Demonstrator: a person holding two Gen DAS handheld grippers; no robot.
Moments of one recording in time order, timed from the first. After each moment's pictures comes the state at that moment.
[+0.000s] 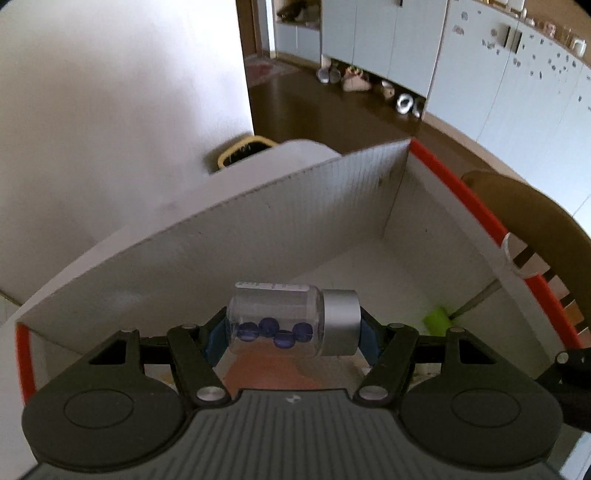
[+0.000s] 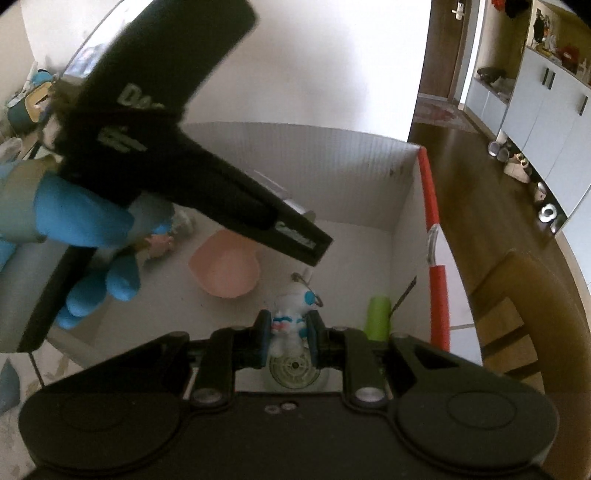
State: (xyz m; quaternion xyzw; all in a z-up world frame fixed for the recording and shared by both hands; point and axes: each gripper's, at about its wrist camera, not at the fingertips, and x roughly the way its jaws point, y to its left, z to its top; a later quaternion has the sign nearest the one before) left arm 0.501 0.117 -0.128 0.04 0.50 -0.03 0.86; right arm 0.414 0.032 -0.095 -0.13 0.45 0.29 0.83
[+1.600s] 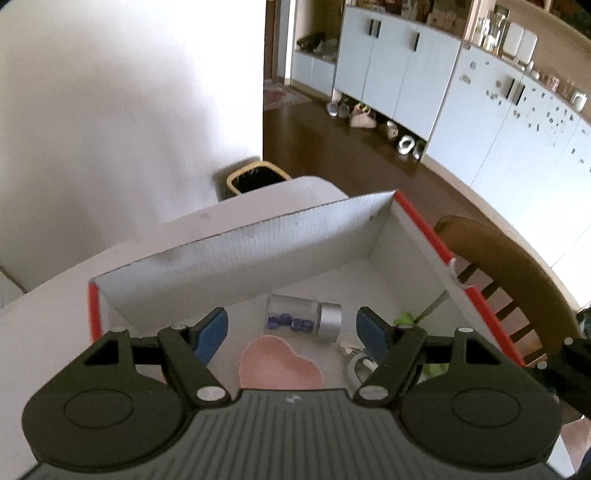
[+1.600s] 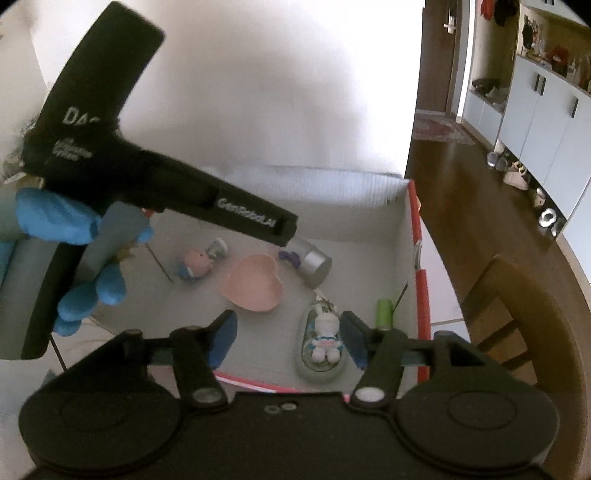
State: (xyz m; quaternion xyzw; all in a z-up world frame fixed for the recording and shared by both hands) left arm 0.443 0.148 -0.063 -0.02 0.45 -0.02 0.89; right arm 0.375 0.009 -0.039 -0.09 0.42 0.30 0.85
